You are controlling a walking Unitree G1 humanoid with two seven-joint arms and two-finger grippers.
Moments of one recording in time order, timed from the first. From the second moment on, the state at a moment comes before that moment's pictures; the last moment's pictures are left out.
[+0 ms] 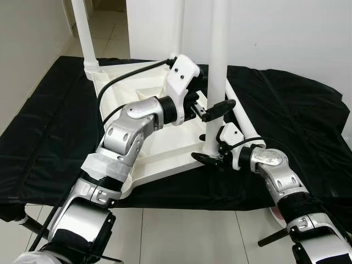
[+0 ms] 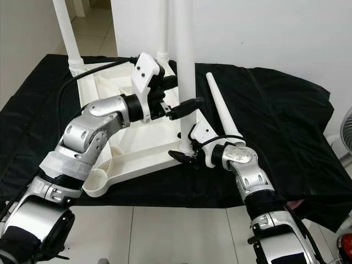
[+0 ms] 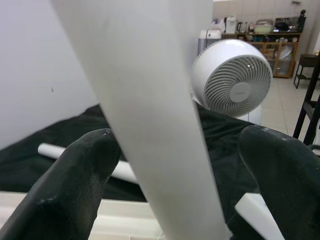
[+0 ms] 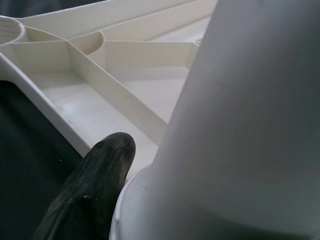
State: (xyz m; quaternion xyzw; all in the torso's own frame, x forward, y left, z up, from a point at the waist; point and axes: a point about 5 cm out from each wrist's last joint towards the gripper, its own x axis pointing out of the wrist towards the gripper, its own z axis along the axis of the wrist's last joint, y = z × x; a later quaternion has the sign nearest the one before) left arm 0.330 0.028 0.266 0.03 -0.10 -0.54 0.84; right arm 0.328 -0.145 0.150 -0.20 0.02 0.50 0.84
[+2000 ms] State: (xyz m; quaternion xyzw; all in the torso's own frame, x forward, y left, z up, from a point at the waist) left arm 0.361 0.015 0.302 -0.03 -0.05 -0.39 0.92; right arm 0.365 -0.093 0.188 -0.09 -0.07 0.25 0.96
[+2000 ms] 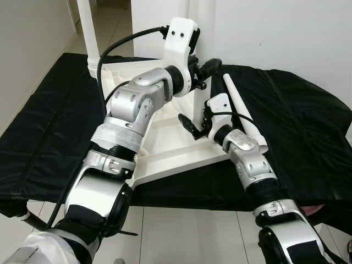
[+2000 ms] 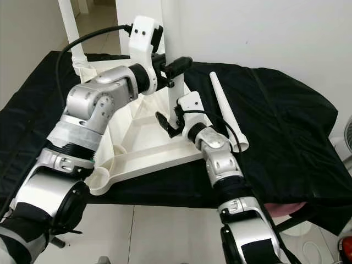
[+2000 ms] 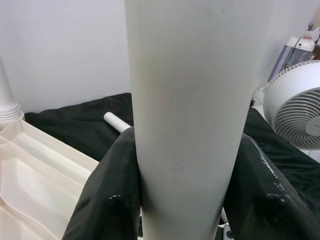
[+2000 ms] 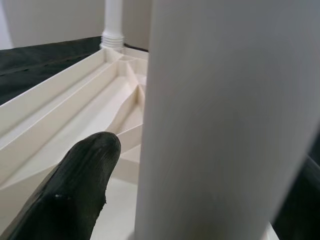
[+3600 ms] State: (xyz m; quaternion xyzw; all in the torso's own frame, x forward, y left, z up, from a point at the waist) left arm 0.359 -0.015 0.316 -0.05 -0.09 -0.32 0.94; right arm 0.373 -0.070 0.194 -0.12 -0.11 -0.09 0.98
